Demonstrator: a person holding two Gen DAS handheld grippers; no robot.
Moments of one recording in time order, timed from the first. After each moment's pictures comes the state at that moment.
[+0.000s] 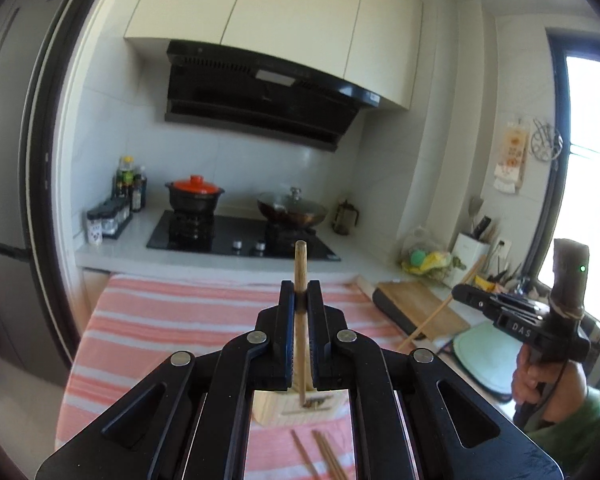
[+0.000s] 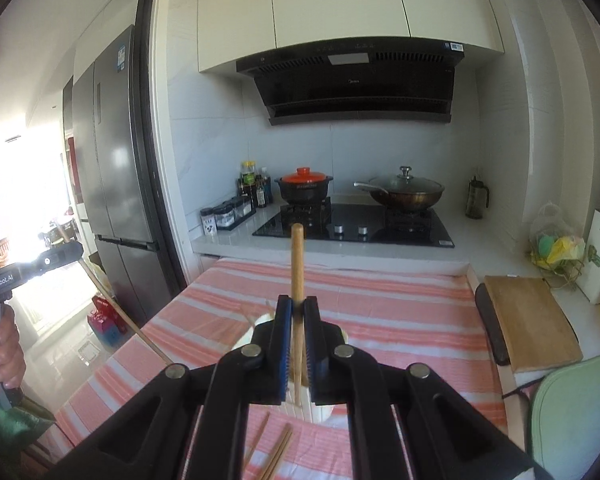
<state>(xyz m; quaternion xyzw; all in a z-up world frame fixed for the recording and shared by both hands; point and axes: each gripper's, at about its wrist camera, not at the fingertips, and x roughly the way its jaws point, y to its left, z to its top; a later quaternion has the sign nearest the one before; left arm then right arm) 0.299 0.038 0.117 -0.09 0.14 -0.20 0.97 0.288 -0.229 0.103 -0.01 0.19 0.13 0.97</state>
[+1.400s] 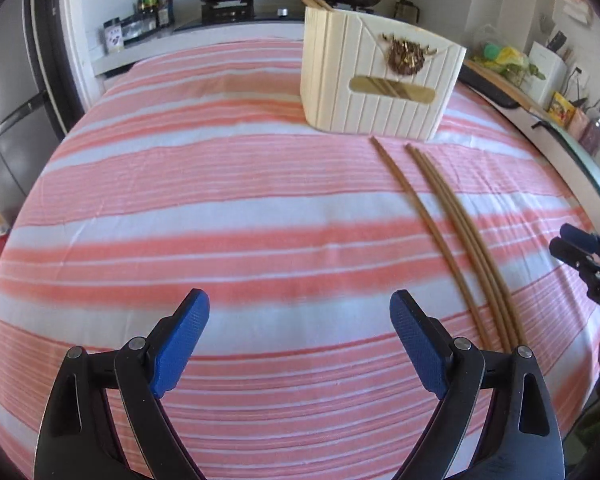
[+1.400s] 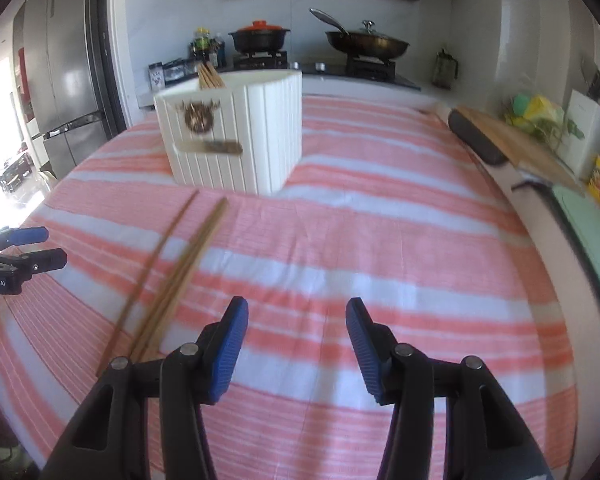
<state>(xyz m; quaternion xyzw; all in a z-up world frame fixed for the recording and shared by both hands) 0.262 -0.004 -0.183 0.01 0.44 -0.11 0.89 0.207 -0.258 -0.176 -0.03 0.40 0.03 0.91</state>
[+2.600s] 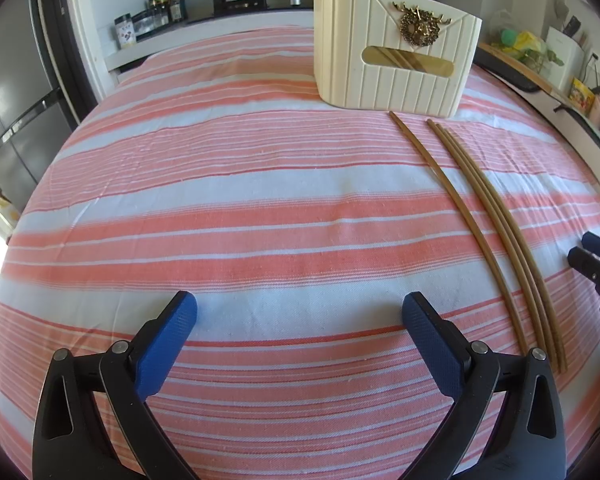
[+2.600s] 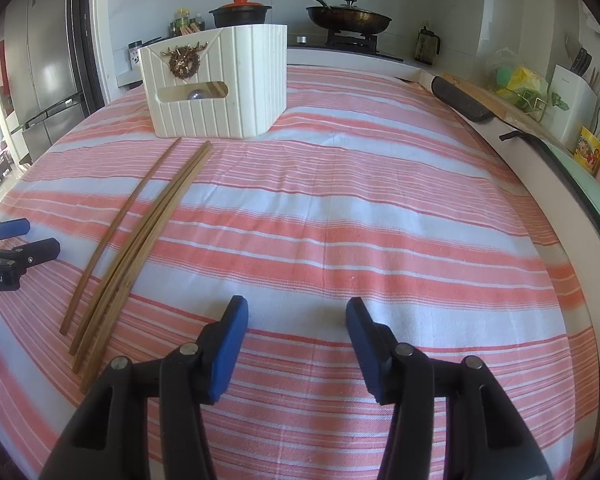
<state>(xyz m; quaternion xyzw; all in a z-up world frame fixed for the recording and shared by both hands) 0.261 -0.010 -0.196 0.03 0.45 -0.07 0.89 0.199 -0.254 -0.201 -0.04 0.42 0.00 0.91</state>
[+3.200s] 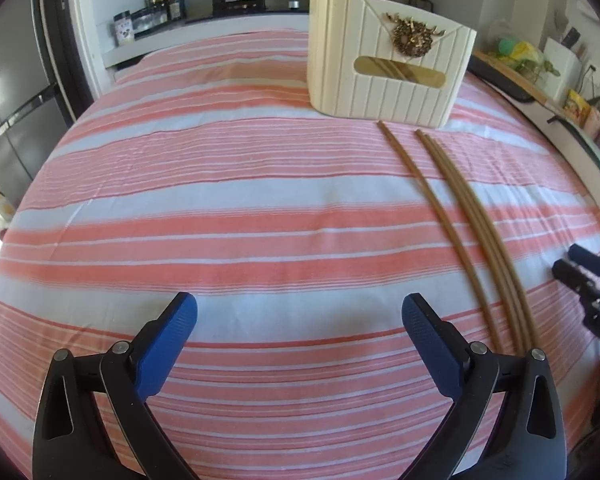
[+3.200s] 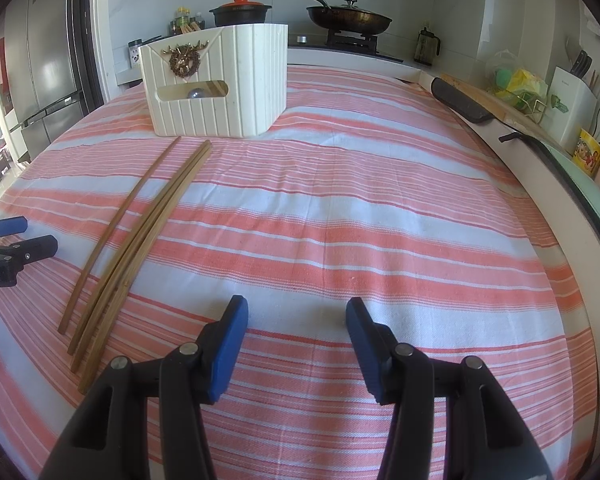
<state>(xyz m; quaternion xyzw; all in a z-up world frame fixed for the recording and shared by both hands) 0.261 -0.018 -0.187 0.00 0.45 -0.09 0.89 0.200 -0.254 -0.202 -0.04 0.42 0.00 0.91</state>
